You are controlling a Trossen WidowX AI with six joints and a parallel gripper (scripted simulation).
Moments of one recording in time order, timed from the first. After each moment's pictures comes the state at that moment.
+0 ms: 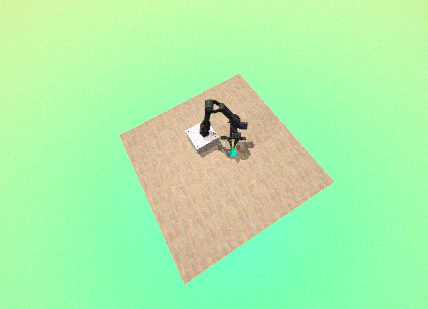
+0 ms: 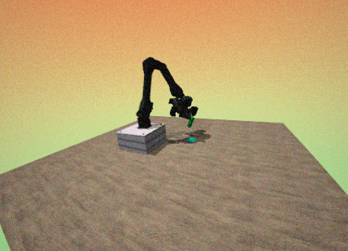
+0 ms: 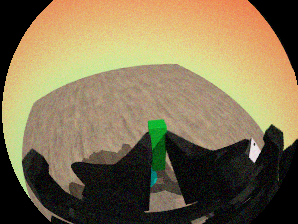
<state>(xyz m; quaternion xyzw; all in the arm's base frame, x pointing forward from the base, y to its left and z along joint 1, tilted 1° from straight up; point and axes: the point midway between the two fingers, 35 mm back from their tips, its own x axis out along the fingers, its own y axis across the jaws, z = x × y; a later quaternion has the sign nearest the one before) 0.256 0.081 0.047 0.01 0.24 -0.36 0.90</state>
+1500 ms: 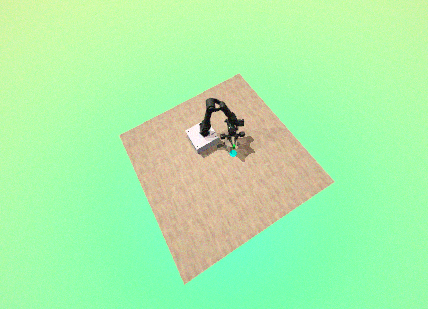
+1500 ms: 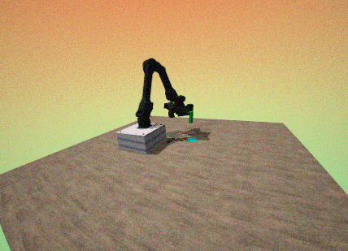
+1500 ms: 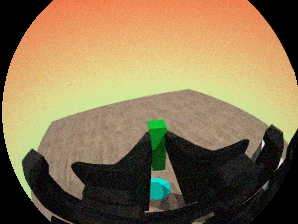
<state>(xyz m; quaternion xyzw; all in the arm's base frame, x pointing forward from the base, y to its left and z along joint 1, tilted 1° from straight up) 0.244 0.096 0.064 0.02 0.08 -0.30 0.95</state>
